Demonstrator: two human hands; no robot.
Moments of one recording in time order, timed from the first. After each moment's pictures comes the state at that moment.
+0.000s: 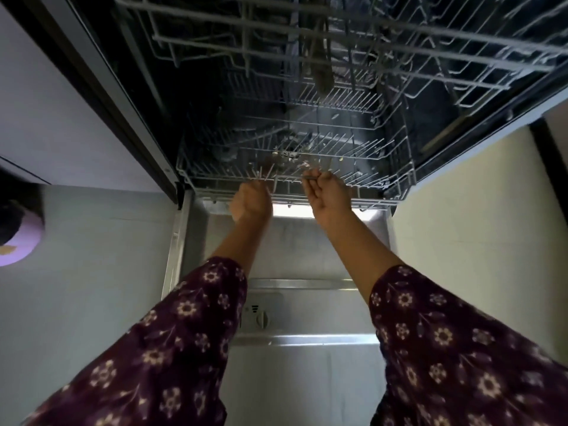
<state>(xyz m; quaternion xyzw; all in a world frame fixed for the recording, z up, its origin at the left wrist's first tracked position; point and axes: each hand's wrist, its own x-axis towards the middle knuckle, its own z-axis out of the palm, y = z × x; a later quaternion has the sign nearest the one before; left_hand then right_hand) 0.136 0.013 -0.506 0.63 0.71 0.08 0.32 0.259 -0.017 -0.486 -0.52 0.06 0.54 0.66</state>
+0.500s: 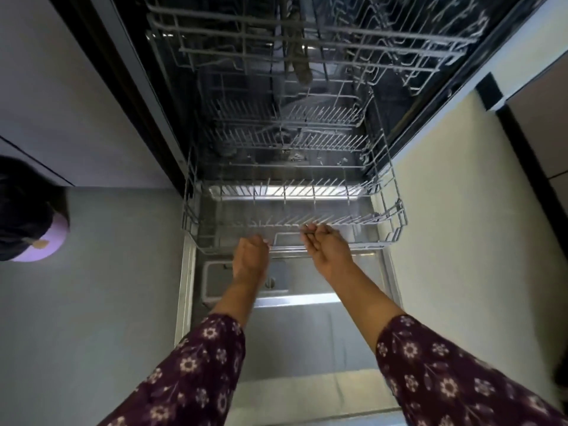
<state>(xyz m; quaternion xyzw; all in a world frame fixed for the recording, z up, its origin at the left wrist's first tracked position) 0.068 -0.146 -0.497 0.63 0.67 0.03 0.39 0.204 -0.180 -0.471 -0.54 0.11 0.55 0.63</state>
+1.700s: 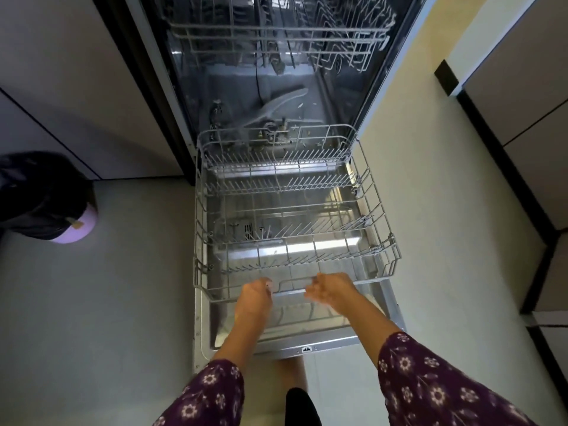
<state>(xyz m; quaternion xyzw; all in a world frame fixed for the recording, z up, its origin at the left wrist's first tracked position) -0.024 -0.355 -0.458 0.71 0.59 -0.08 0.37 0.137 -0.401 -0.418 -0.71 0.09 0.60 0.37</state>
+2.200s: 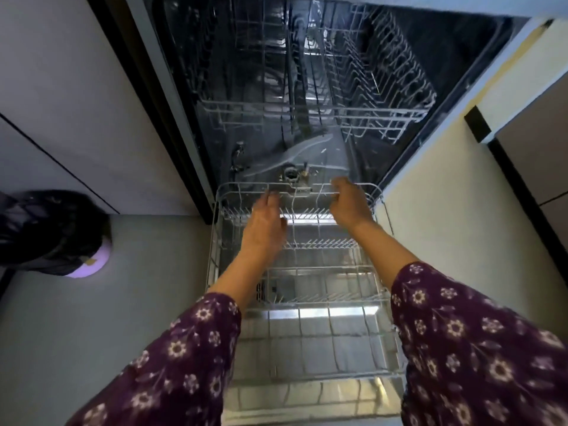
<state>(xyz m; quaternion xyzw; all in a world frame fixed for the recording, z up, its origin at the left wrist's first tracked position) 0.065 -0.114 -0.339 0.79 0.53 0.15 0.28 0.234 -0.141 -0.306 -0.82 -0.49 0.20 0.21</state>
